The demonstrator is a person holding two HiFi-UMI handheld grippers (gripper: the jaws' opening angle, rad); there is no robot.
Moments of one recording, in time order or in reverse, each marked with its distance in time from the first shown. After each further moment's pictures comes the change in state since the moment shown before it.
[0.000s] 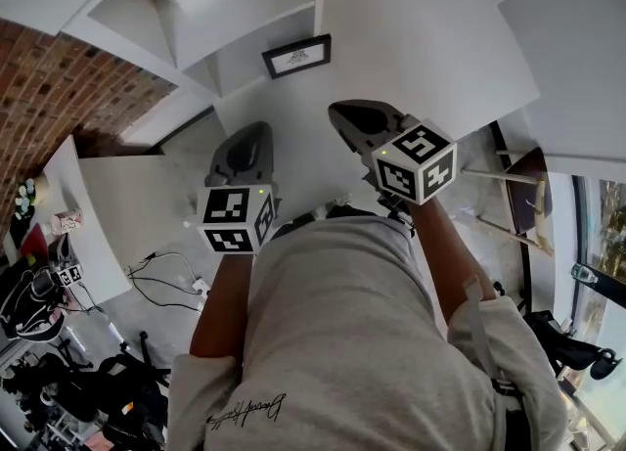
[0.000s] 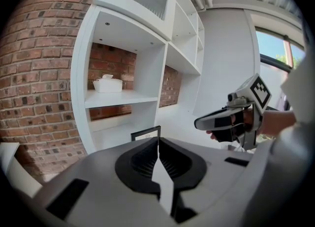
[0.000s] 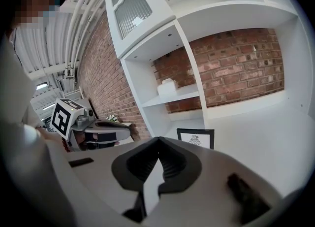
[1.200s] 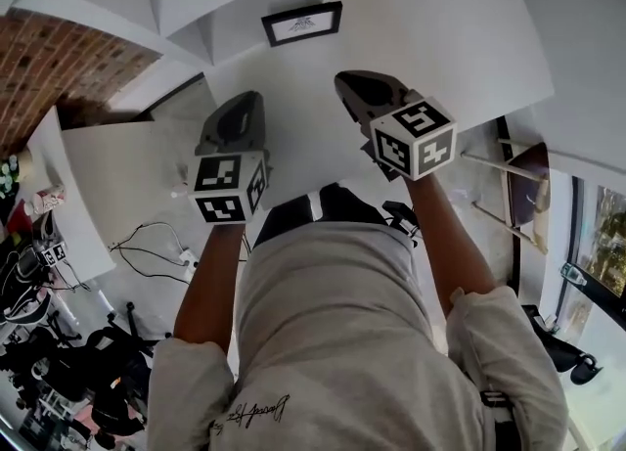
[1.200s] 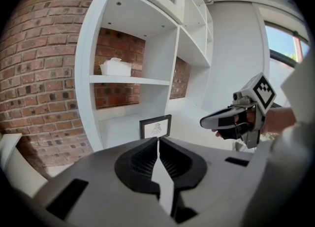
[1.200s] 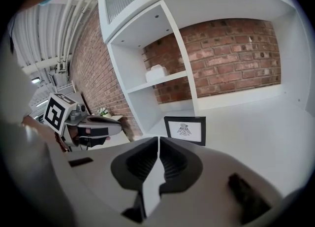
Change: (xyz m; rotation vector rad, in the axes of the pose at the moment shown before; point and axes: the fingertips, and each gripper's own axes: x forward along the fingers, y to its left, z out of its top) left arm 0.037 0.032 -0.044 -0.037 0.055 0.066; right arm 0.038 -0.045 -0.043 0.006 0.068 -0.070
